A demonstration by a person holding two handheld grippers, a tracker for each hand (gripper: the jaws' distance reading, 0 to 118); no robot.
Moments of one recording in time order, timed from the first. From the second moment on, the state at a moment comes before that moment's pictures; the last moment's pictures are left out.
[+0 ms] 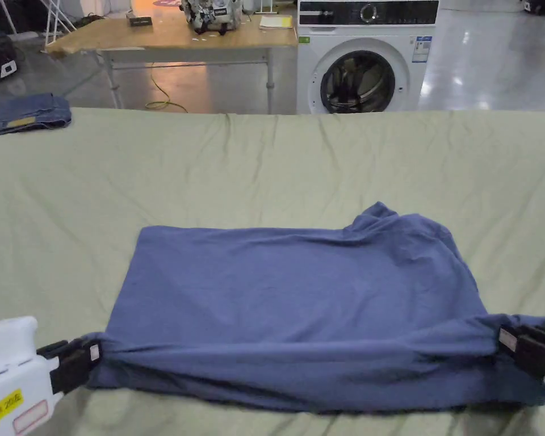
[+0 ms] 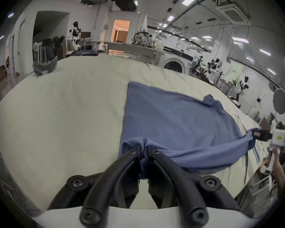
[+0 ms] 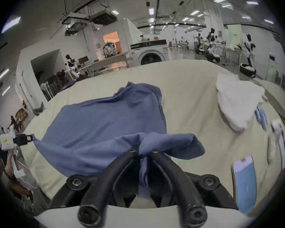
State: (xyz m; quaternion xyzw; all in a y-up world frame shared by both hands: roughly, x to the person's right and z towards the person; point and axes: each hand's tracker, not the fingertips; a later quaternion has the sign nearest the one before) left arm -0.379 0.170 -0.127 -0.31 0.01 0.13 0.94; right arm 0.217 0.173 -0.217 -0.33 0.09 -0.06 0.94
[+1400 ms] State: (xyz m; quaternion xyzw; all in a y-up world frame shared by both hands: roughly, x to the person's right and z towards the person) left arm -0.285 0.237 -0.001 -0.18 -0.05 0.03 0.98; right arm 0.156 0.205 -0.057 -0.19 0.13 0.02 0.97
